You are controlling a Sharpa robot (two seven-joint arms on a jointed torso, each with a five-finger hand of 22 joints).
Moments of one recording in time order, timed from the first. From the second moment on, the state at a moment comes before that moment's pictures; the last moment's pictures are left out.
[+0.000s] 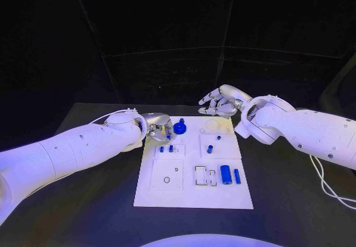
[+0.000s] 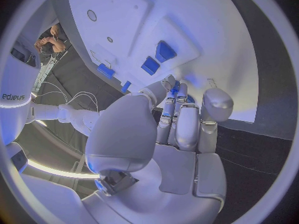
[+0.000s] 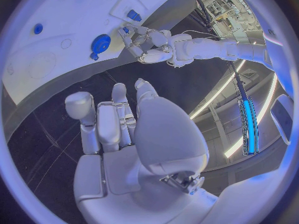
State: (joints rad) left arm 1.18 -0.55 -0.05 1.12 -1.44 -0.04 0.08; left_hand 1.32 -0.07 0.50 -0.14 0.05 1.02 0.14 0.20 0.08 1.06 0.08 0.29 0.07 1.45 0.00 1.32 1.07 0.12 1.33 0.10 1.11 1.08; right arm 1.24 -0.75 0.00 1.42 -1.02 -0.31 0.01; right_hand 1.41 -0.01 -0.07 0.23 0.40 0.88 0.16 0.12 0.07 1.08 0.07 0.82 0.77 1.47 0.00 1.26 1.13 0.12 1.22 0.10 1.23 0.93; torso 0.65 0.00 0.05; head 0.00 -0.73
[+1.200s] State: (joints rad) left arm 1.18 -0.56 -0.05 1.13 -1.44 -0.04 0.07; left_hand 1.29 -0.10 0.45 -0.13 0.05 0.97 0.16 0.15 0.06 0.99 0.11 0.24 0.06 1.44 0.02 1.32 1.05 0.12 1.32 0.12 1.10 1.07; right arm 1.24 -0.75 0.00 1.42 -1.02 -0.31 0.01; right_hand 1.41 -0.01 -0.07 0.24 0.40 0.88 0.17 0.12 0.07 1.08 0.07 0.82 0.77 1.47 0.00 1.26 1.13 0.12 1.22 0.10 1.23 0.92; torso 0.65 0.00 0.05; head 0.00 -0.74
